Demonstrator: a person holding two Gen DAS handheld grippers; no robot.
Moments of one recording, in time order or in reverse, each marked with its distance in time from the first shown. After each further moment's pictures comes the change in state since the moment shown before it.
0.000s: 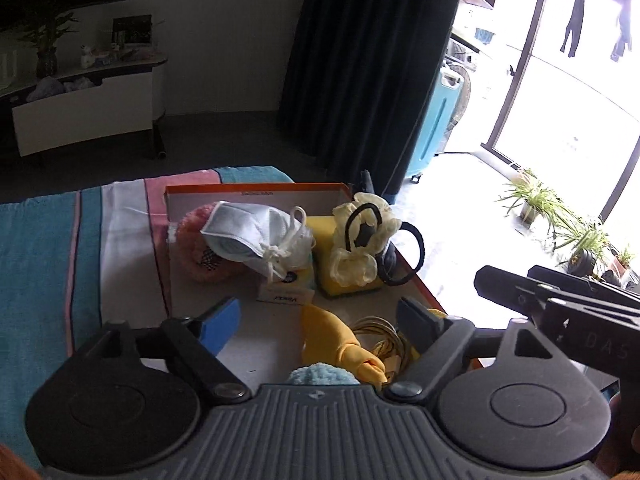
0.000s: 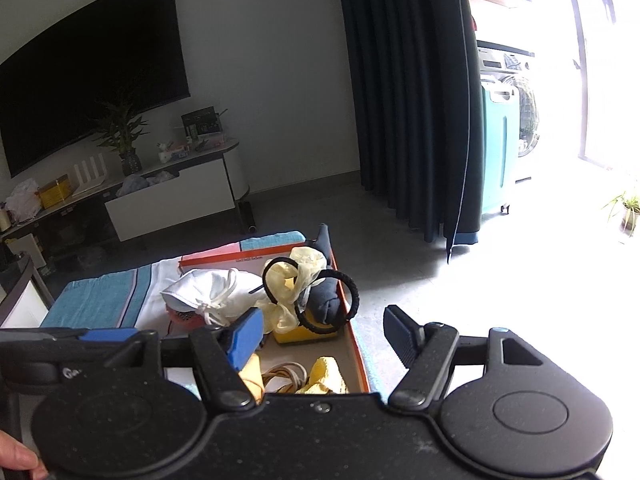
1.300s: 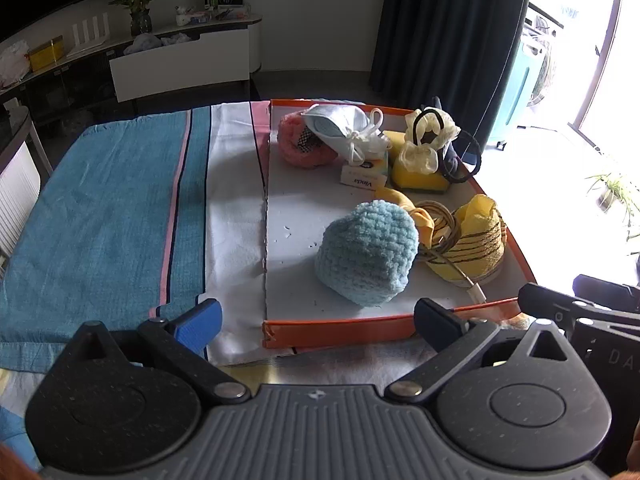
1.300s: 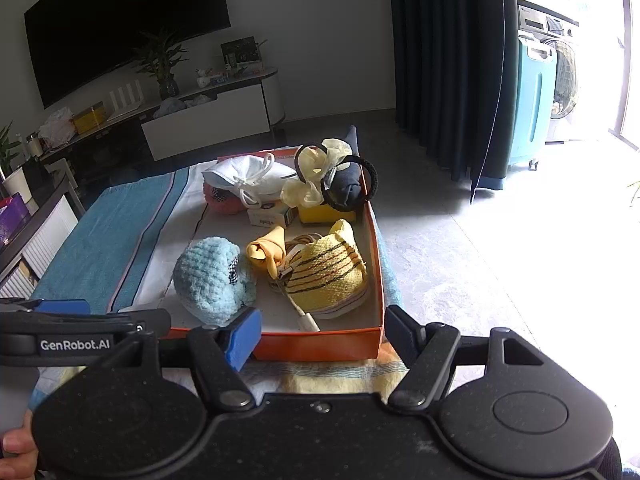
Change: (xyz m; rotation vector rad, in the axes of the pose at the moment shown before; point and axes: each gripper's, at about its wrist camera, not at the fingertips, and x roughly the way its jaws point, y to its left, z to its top) left arm -0.060 -0.022 -0.072 -0.103 0.112 0.314; right arm -0.047 -0.011 -0.054 -0.089 0.205 0.086
